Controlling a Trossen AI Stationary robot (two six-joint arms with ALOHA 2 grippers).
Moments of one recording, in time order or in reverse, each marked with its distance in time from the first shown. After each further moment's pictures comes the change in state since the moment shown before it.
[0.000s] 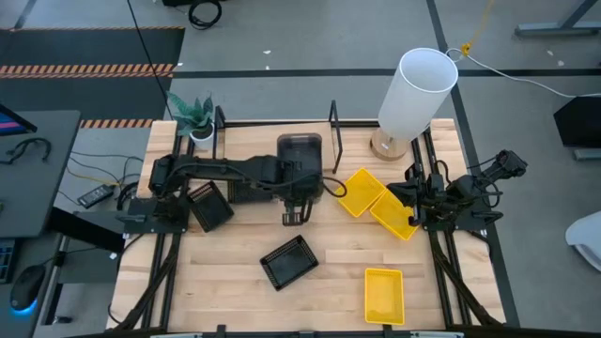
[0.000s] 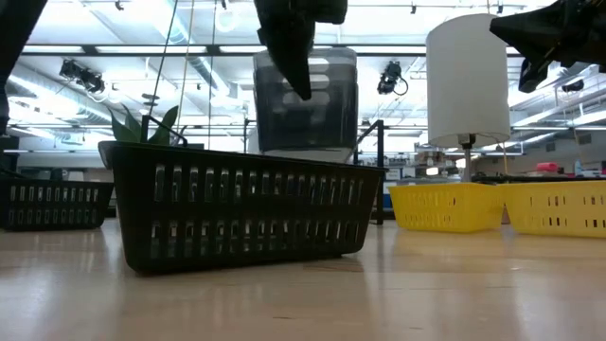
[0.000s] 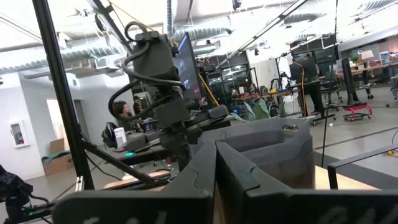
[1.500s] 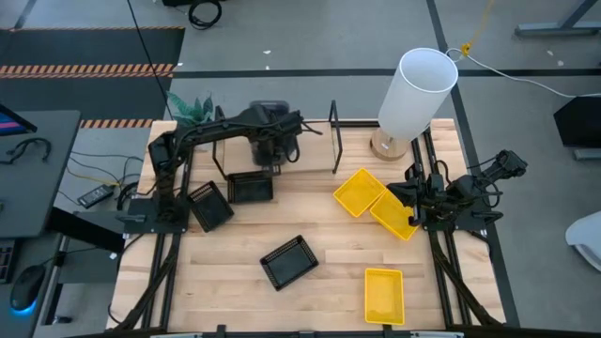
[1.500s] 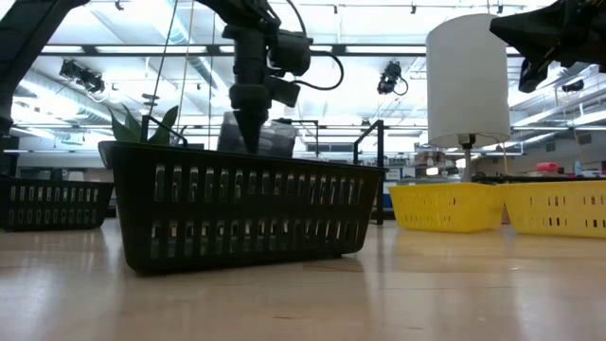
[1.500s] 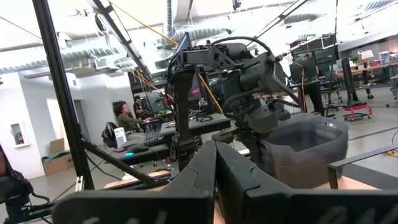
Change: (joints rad) left arm 0.440 -0.003 -0.141 -0.094 0.050 0.300; right arm 0.000 0.000 0.000 0.000 0.000 0.000
